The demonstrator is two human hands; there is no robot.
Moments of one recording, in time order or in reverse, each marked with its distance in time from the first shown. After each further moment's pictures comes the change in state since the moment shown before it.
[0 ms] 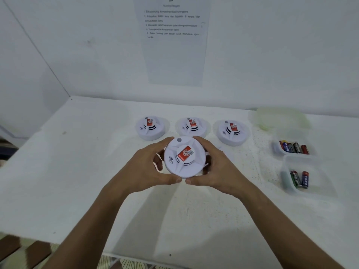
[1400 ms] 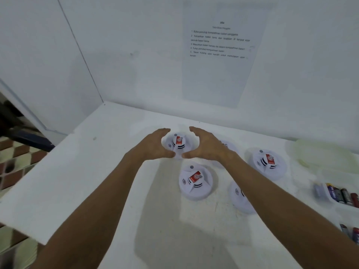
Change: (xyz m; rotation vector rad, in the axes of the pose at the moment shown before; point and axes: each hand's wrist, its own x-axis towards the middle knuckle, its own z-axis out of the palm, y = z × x) left_hand 0.089 -0.101 -0.078 0.198 0.022 -0.428; right_hand 0.190 -0.007 0.034 -0.467 -0.165 0.120
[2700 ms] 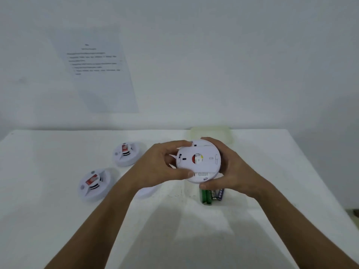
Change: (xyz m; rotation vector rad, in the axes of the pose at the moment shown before) left_hand -0.098 0.290 0.155 -0.503 -0.209 0.423; right_hand -0.307 0.169 -0.171 0.577 0.191 -0.182
